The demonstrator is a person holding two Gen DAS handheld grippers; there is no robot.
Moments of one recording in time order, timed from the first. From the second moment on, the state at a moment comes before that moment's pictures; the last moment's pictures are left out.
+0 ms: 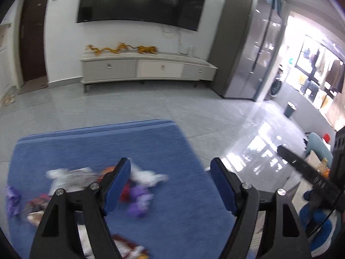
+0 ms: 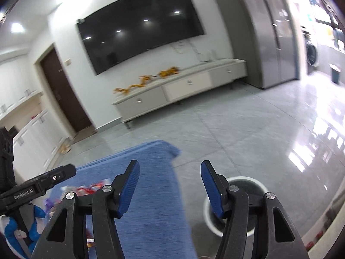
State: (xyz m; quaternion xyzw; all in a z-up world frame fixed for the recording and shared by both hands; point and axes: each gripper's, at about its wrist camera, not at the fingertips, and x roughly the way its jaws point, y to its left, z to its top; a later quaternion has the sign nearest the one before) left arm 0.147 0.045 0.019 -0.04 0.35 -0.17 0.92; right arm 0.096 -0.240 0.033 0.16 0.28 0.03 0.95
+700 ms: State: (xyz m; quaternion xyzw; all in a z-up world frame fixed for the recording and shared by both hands) left arm 0.161 0.372 -0.129 -0.12 0.44 0.09 0.88; right arm 0.199 -0.039 -0.097 0.09 0.46 0.16 0.87
